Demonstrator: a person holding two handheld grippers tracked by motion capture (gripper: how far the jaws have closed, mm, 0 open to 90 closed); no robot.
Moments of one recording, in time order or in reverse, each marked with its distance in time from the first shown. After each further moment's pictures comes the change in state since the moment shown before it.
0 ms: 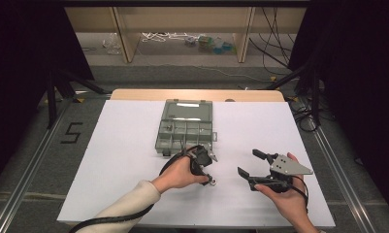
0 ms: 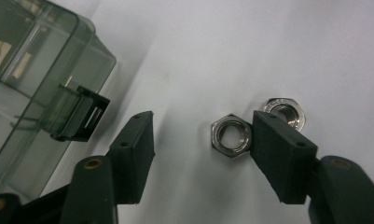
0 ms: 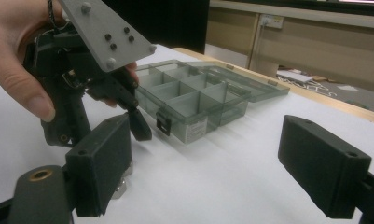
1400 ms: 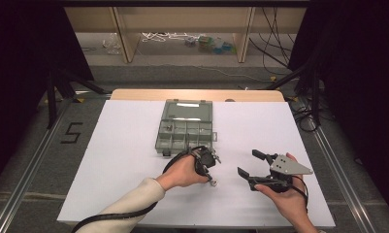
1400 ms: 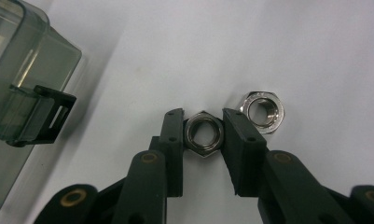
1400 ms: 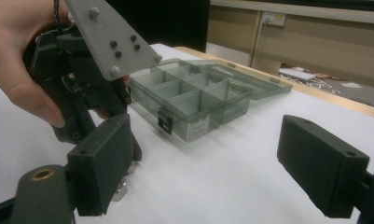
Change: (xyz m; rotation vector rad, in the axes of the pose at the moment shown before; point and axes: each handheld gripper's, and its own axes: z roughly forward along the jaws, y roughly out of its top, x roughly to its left) left arm -0.004 0.008 0.003 0.074 -0.066 -0.028; right arm -0.001 -0.002 0.001 -0.008 0.008 0.013
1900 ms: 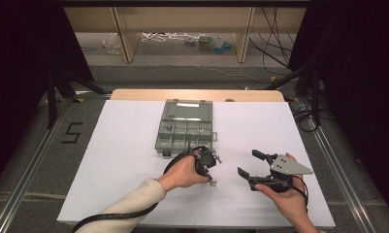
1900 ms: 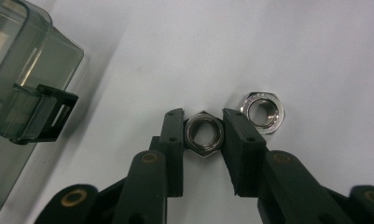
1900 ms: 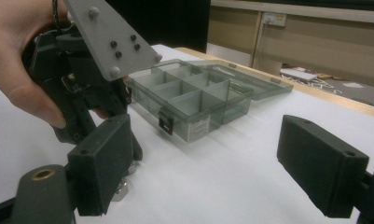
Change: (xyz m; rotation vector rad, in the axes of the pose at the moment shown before) left arm 0.001 0.001 -0.002 0.022 0.005 0.030; right arm 0.000 -0.001 0.000 0.002 0.001 0.009
